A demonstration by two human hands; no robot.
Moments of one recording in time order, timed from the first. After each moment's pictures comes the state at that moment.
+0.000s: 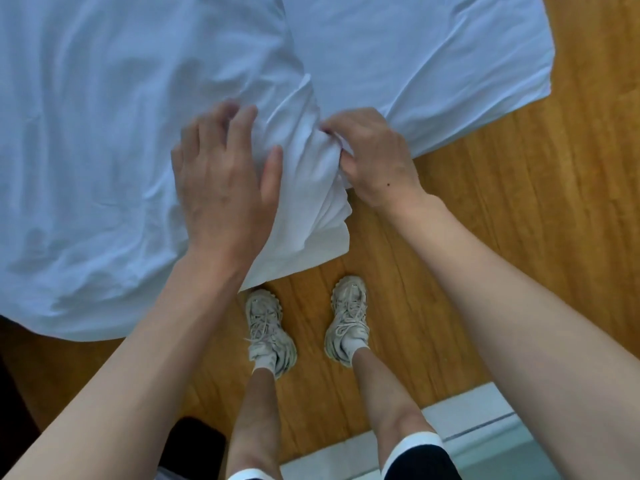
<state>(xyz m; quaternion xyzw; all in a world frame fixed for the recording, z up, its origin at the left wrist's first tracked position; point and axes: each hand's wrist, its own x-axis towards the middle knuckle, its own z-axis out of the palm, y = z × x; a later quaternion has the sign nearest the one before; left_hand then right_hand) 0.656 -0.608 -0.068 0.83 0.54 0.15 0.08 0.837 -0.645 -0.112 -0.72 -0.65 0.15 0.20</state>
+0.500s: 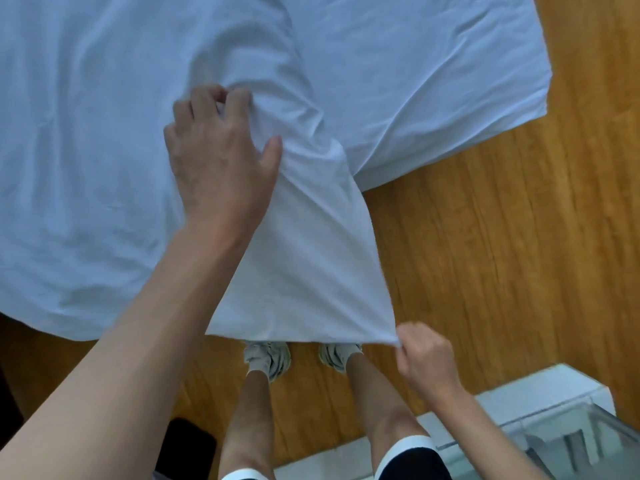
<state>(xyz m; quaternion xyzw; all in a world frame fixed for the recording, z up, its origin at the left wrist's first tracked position) 0.670 -0.580 -0.058 0.80 0.58 0.08 0.08 0.812 -0.897 -0.139 -0.77 -0.59 0.21 0.09</state>
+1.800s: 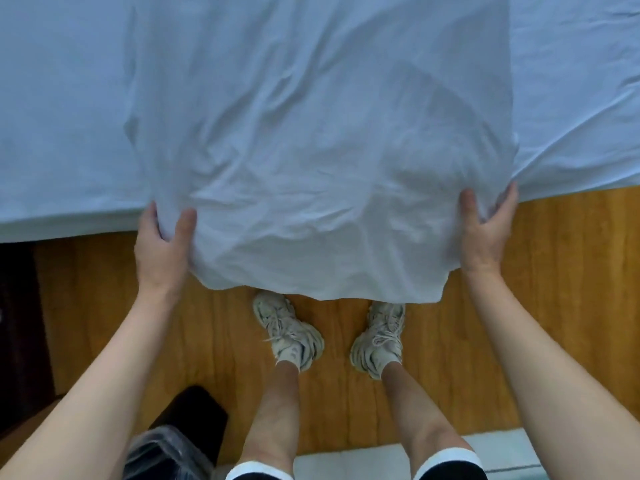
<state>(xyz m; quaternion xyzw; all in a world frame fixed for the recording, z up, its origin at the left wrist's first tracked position) 0.355 -0.626 -0.129 0.42 0.77 0.23 0.42 0.745 -0.681 -0.149 -0.83 -0.22 0.32 0.40</state>
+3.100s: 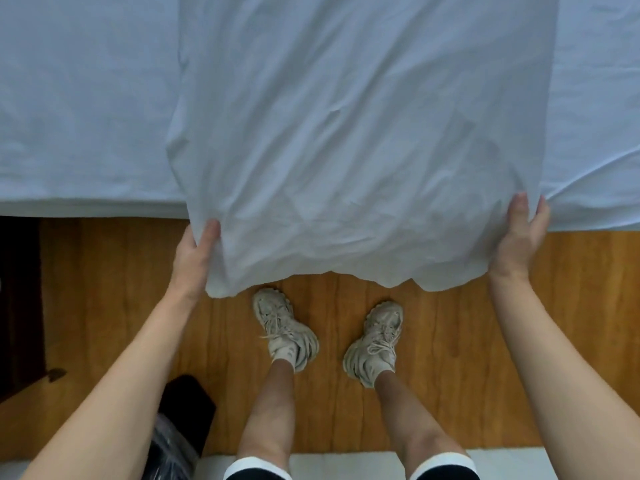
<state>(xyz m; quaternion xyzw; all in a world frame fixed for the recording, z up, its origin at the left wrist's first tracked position) 0.339 -0.638 -0.160 0.32 0.72 0.24 0.57 0.754 -0.648 -0.137 -0.81 -0.19 0.32 0.45</state>
